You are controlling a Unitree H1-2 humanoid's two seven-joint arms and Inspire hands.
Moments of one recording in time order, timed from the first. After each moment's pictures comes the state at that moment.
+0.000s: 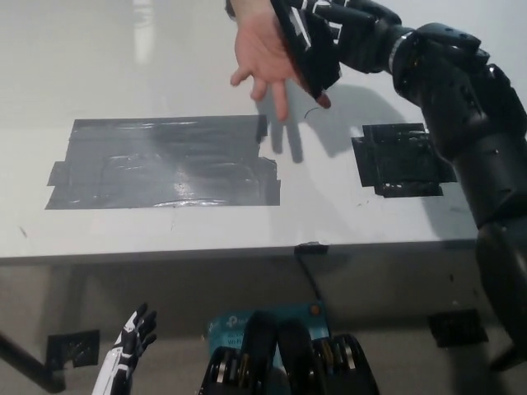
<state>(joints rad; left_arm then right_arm) 0.08 0.12 0.01 0.28 0.01 -0.39 -0.07 -1.29 -0.13 -0.02 1.05 0.53 0.47 0.11</state>
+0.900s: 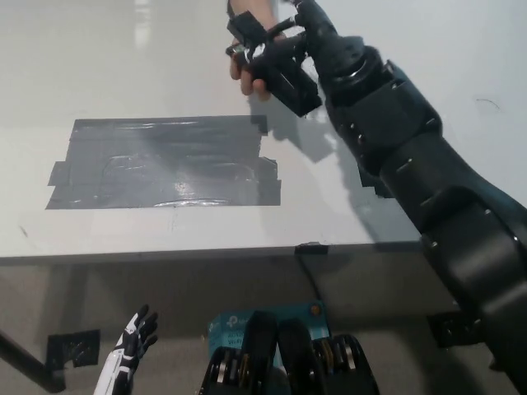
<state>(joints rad) 0.08 0.12 0.01 0.28 0.01 -0.39 -0.07 -1.35 -0.02 0.38 1.18 0.07 0.28 -0.15</state>
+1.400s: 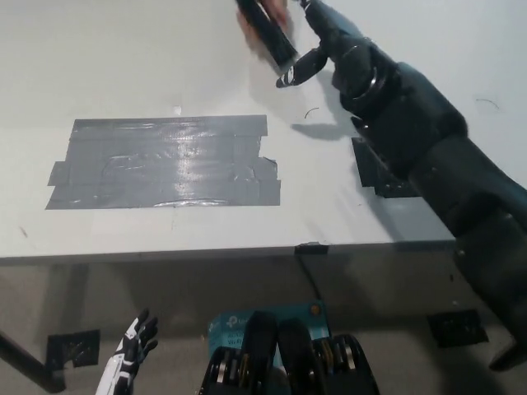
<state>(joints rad) 0.10 0.12 0.00 0.28 0.01 -0.40 -0.07 -1.29 -0.12 0.55 1.06 -0.15 0.21 -0.05</state>
